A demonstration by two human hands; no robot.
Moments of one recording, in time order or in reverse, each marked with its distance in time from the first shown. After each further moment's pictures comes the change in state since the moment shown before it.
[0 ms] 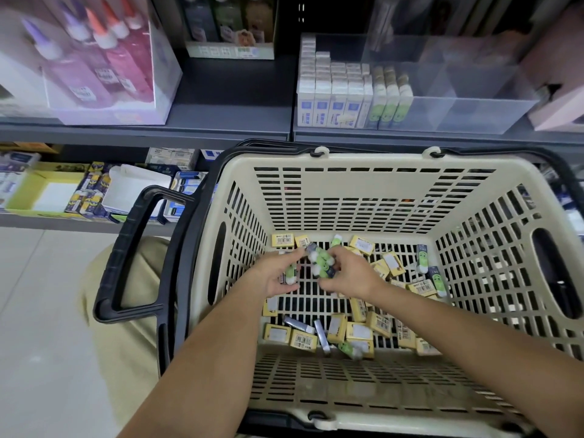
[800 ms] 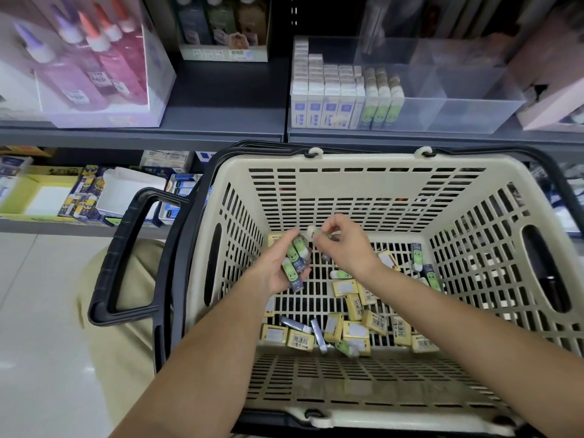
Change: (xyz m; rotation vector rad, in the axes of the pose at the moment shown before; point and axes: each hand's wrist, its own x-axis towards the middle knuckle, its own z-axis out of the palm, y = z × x) left_hand -0.010 0.010 0.017 -0.239 -0.142 0.025; right_hand -0.004 -0.050 -0.027 0.416 0.324 -0.082
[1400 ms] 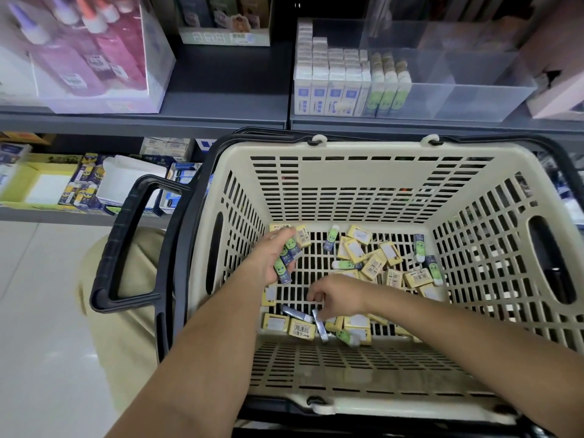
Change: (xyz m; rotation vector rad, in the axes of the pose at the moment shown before) left_hand 0.009 -0.003 -0.015 0.121 0.178 0.074; right_hand -0.033 0.052 0.014 -0.779 -0.917 -0.044
